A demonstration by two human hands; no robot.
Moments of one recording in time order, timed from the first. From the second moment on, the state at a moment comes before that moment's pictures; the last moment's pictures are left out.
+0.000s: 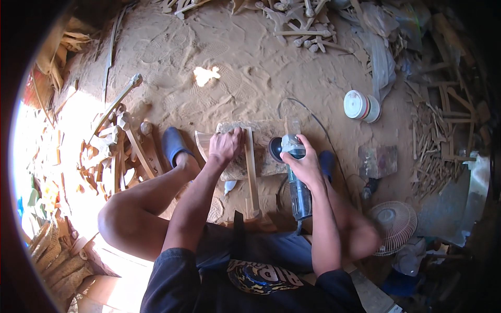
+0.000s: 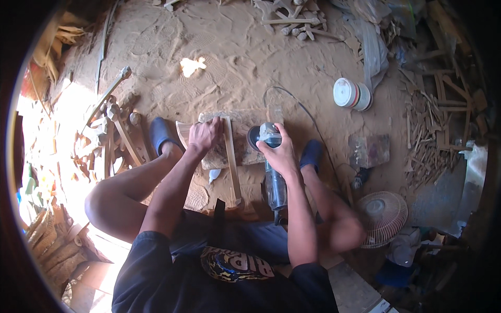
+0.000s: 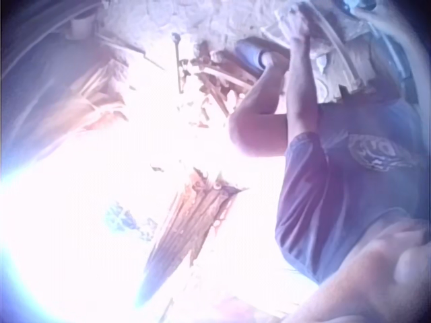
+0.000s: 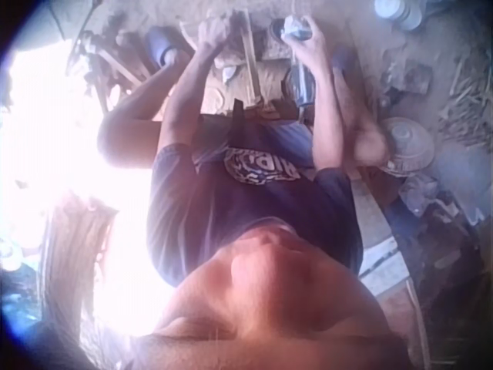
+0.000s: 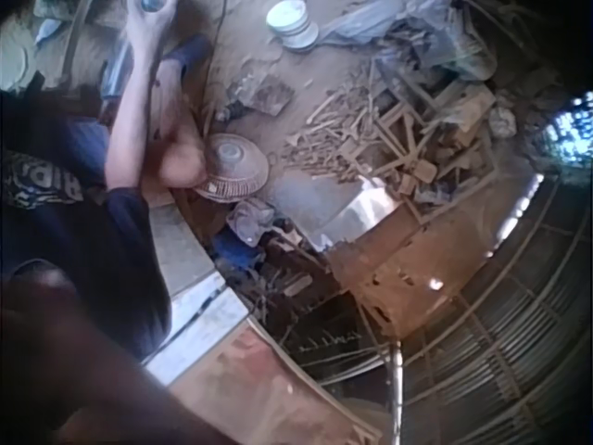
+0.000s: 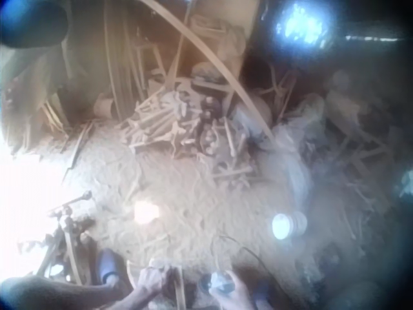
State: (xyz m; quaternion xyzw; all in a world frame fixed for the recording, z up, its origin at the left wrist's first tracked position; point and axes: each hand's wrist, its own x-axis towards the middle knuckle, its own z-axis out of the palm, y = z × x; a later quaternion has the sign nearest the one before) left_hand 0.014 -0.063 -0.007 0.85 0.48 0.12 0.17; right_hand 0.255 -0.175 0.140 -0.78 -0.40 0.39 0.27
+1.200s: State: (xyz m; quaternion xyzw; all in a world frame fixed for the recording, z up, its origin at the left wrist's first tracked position) left_hand 0.015 -0.061 -0.027 0.84 0.47 0.03 0.25; right_hand 0.194 -0.197 0.117 -0.76 -0.59 0.24 0.10
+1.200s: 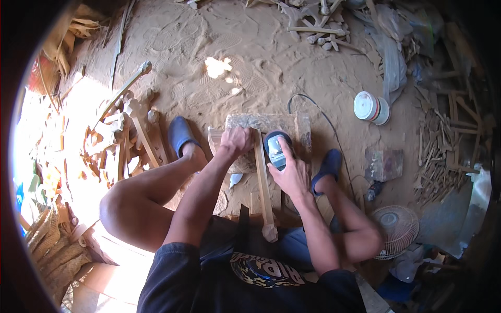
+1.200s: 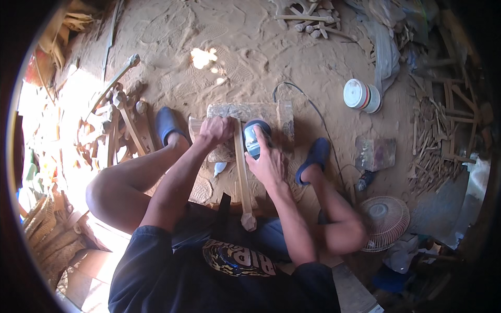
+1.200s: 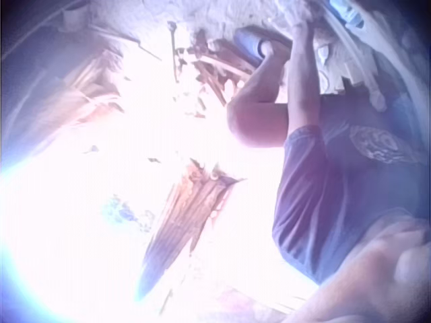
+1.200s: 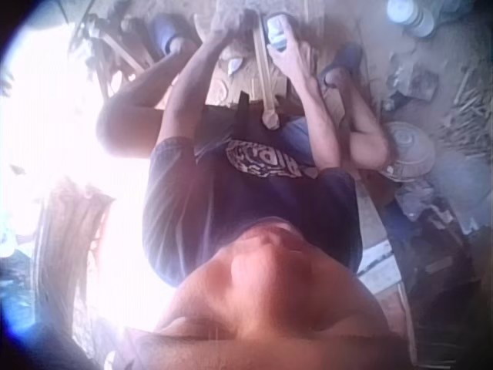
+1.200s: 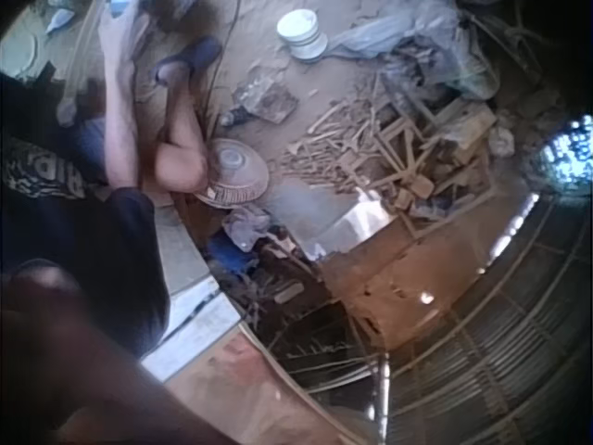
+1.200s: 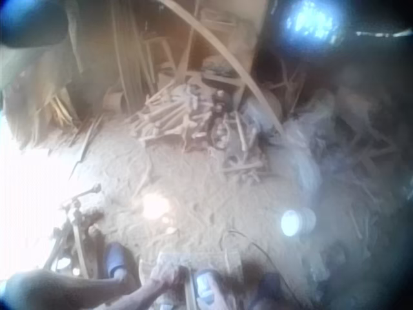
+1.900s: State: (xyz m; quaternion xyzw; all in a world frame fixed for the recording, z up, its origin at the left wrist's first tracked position) left_hand 0.018 -0.060 -0.013 0.83 0.49 -0.04 0.27; right_hand 0.195 -0.214 0.142 -0.82 -0.51 0.25 0.05
